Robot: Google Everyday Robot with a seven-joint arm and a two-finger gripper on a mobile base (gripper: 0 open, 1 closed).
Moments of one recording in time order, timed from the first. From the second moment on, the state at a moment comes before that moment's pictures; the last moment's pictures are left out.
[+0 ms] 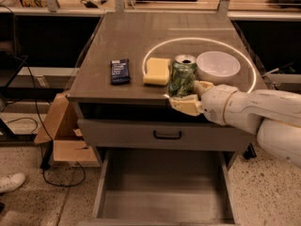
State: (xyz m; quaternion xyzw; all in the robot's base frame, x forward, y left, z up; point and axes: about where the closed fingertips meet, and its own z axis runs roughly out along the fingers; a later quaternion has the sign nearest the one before) arm 0.563 -0.104 0.830 -0.34 0.74 0.17 0.55
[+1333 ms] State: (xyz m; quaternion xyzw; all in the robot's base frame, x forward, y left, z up) arm 0.593 -0.053 0.839 -0.36 0.71 0.21 0.57
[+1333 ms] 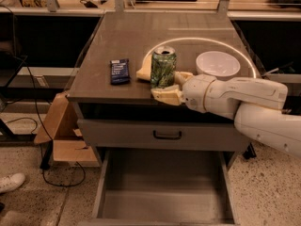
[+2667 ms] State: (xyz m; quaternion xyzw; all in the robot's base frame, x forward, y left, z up) arm 0.593 -0.053 0.839 -0.36 0.71 0.21 0.57
